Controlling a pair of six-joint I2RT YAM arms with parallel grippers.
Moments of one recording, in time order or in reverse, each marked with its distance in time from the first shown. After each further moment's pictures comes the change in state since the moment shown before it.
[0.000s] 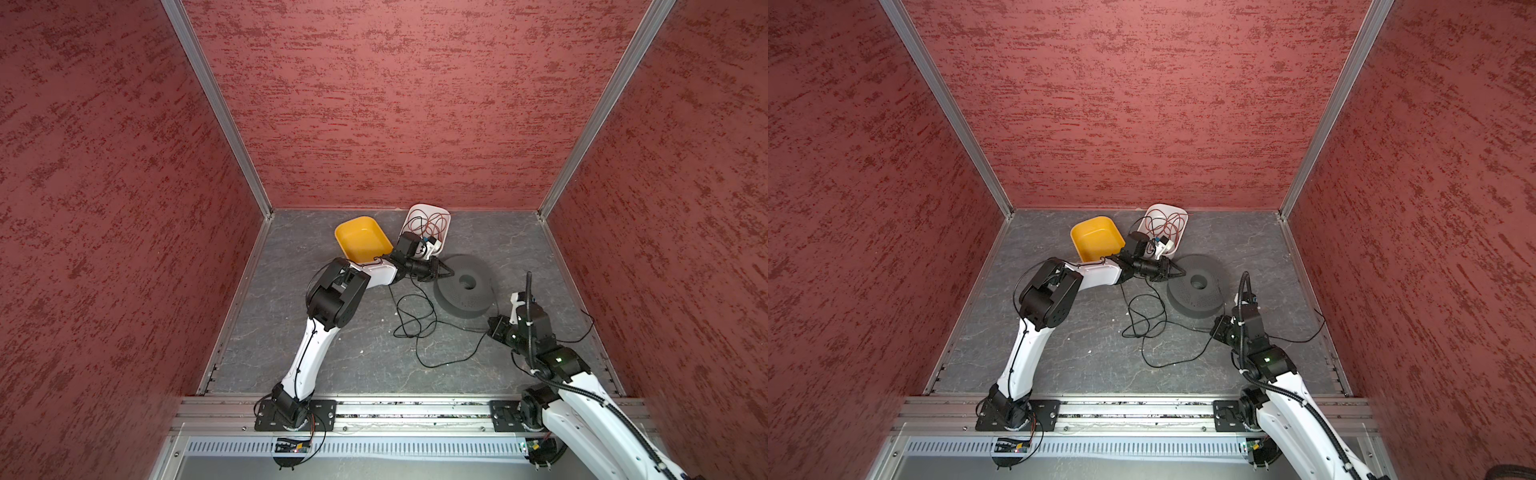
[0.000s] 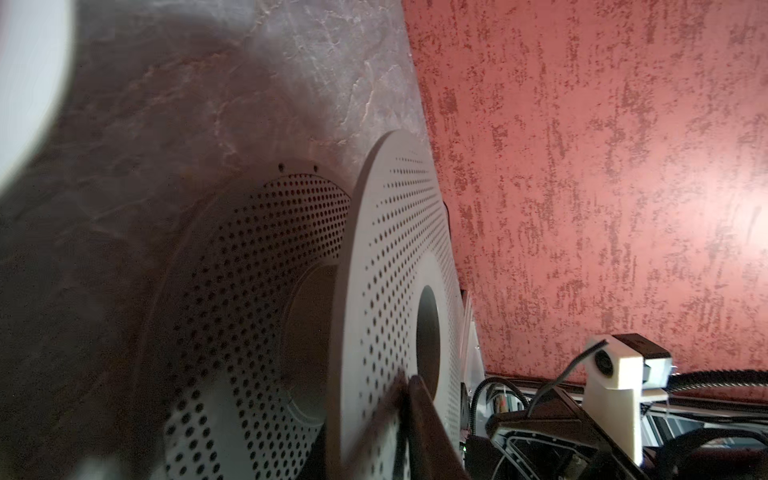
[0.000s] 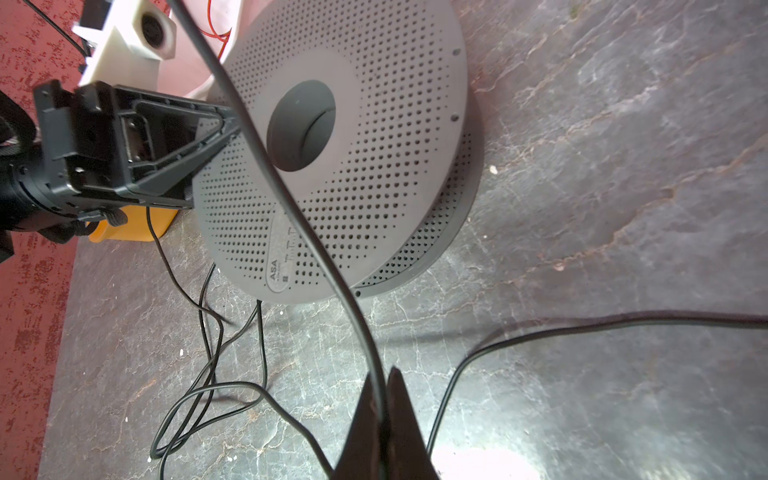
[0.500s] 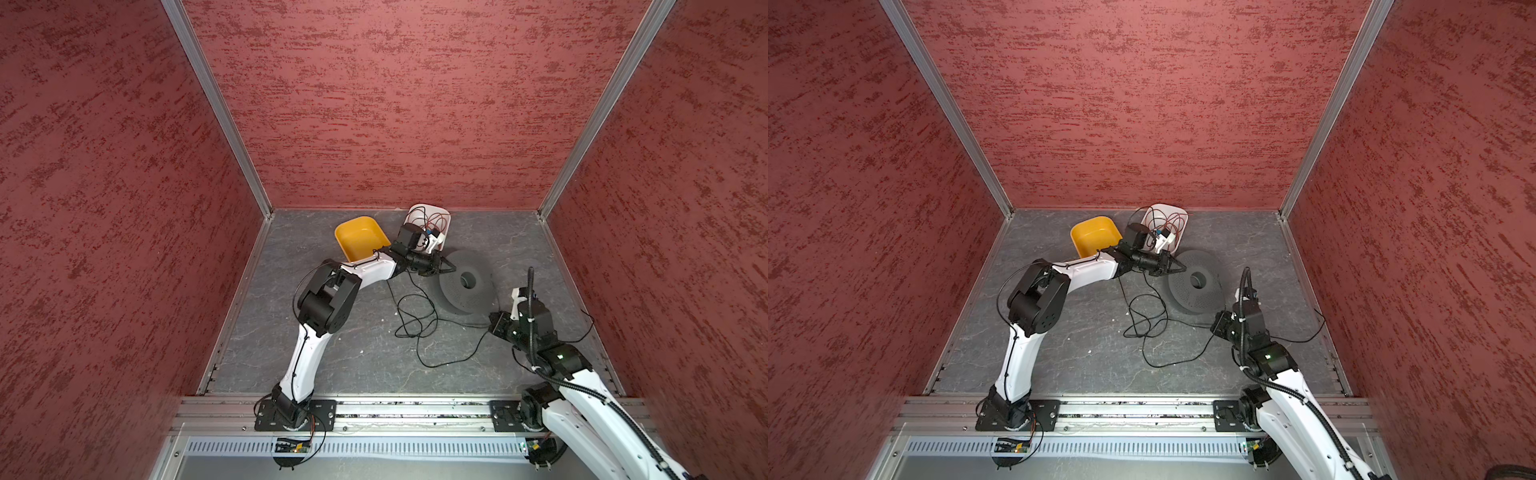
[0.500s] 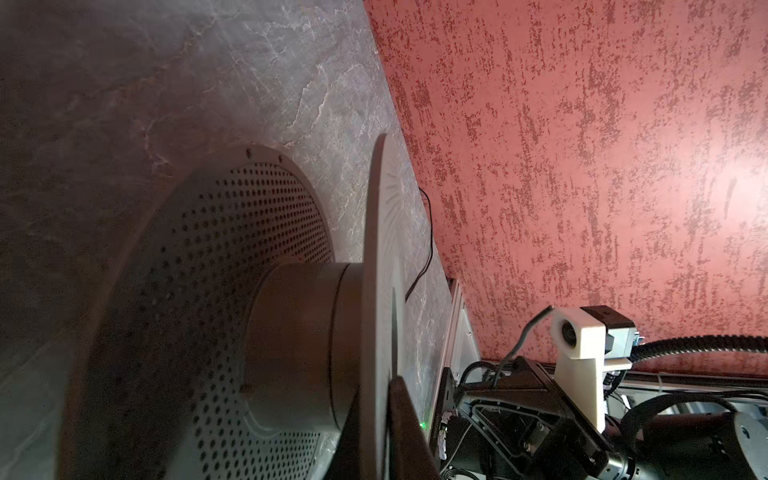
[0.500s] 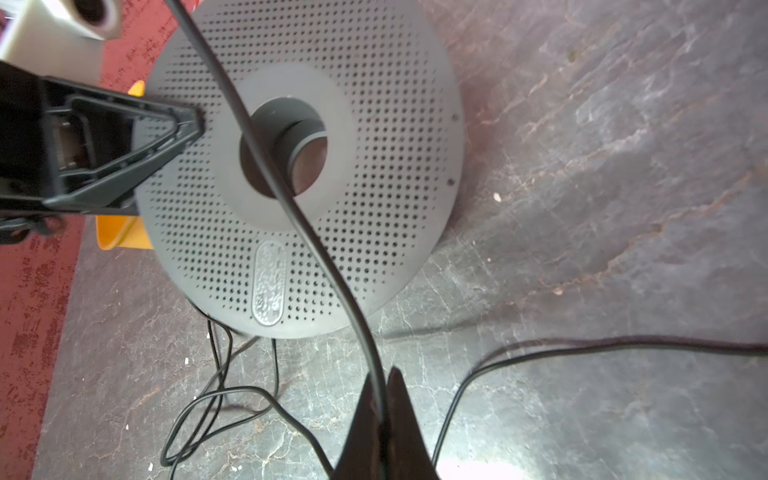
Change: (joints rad) left arm -0.007 -0.154 0.019 -0.233 -0.058 0.125; right arm -0.005 0.027 0.057 -0.001 0.020 -0.036
